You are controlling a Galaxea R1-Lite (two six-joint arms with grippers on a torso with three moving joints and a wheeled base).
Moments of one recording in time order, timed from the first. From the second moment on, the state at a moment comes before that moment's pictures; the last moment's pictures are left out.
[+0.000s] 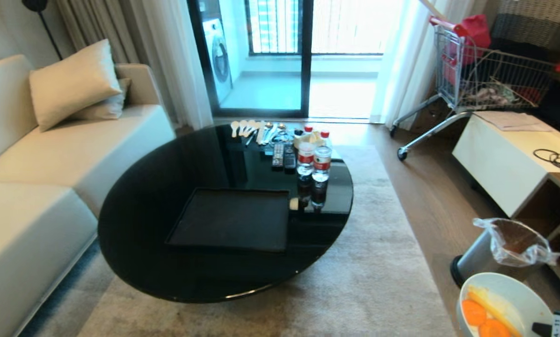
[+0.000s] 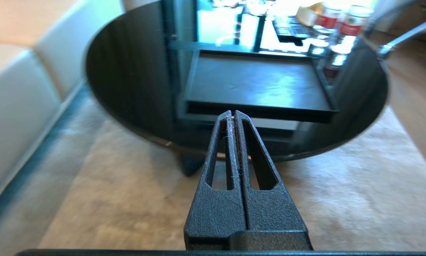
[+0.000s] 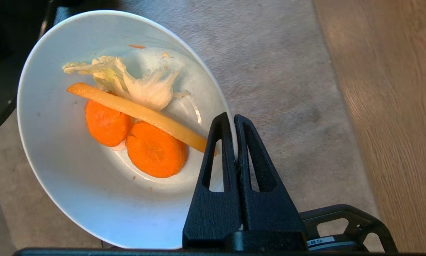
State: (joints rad) left arm 0.00 0.00 0.00 0.00 0.01 -0.06; right arm 0.40 1.00 -0.41 0.27 -0.32 0.71
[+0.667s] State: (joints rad) left arm 0.00 0.00 0.00 0.00 0.01 -0.06; right arm 0.39 0.99 -0.41 0.30 -0.32 0.72
